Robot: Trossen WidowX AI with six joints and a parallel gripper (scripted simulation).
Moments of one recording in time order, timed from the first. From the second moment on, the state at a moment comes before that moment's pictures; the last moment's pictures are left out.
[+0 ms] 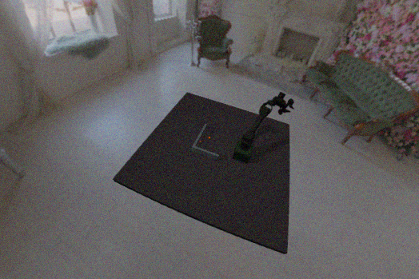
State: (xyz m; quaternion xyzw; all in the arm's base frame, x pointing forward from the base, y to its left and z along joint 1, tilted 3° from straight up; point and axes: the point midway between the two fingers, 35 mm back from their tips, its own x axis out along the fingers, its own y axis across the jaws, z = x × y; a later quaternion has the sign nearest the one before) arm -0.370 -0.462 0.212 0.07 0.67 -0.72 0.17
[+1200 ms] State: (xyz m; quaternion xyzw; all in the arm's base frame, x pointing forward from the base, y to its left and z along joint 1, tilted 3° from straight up) arm 0.229 -0.415 0.075 -0.02 0.61 -0.38 0.70
